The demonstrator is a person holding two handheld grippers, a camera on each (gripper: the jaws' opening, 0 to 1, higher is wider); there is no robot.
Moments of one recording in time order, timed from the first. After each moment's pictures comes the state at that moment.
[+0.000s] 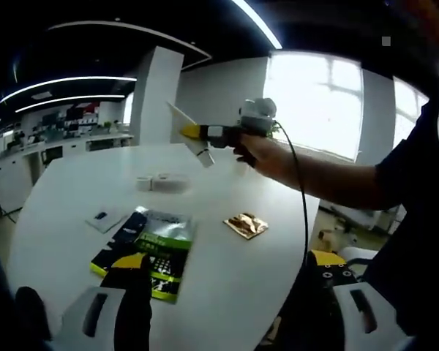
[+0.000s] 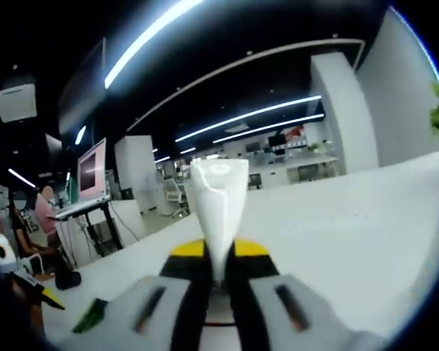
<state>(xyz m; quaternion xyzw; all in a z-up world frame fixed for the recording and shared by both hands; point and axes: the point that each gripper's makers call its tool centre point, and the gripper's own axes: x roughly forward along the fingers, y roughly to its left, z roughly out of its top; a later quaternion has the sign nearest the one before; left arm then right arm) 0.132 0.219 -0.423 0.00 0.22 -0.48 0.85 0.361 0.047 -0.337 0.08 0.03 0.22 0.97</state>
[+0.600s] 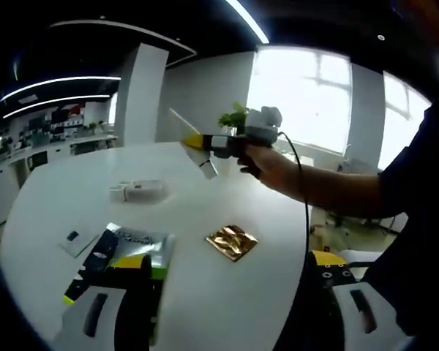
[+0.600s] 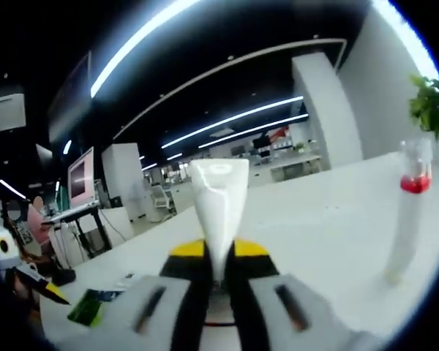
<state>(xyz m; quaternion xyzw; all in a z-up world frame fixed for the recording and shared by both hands) 0.144 0.161 -0.420 0.03 0.22 -0.52 0.82 0.333 -0.011 -0.351 0.10 0.02 0.18 0.98</state>
